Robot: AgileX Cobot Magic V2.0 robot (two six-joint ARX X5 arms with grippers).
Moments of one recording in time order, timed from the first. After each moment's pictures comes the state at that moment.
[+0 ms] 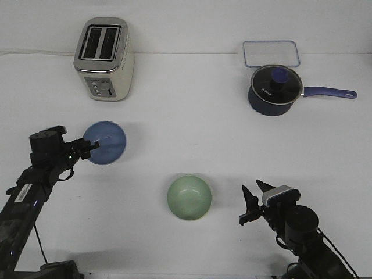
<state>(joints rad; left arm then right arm) 0.10 1.26 0.85 -0.11 0.28 -0.25 0.53 0.48 0.43 -0.31 0.03 0.23</state>
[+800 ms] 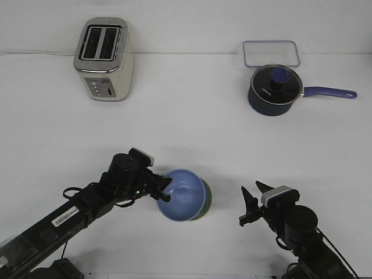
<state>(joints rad) -0.67 1.24 0.85 -0.16 0.26 -0.27 0.53 0.48 0.43 -0.32 0.02 0.23</state>
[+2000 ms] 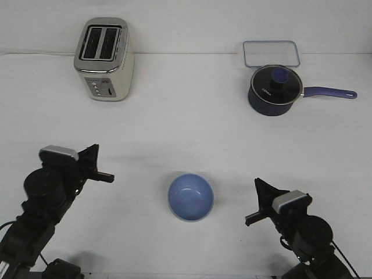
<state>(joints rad) -0.31 0.69 0.83 -0.27 -0.10 -0.05 0.53 0.33 0.43 -0.27 0.09 0.21</state>
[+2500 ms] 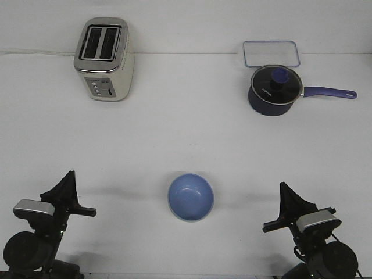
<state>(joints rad) -0.22 0.16 0.45 -0.12 -0.11 0.00 0.53 0.10 0.43 -0.34 0.23 0.17</state>
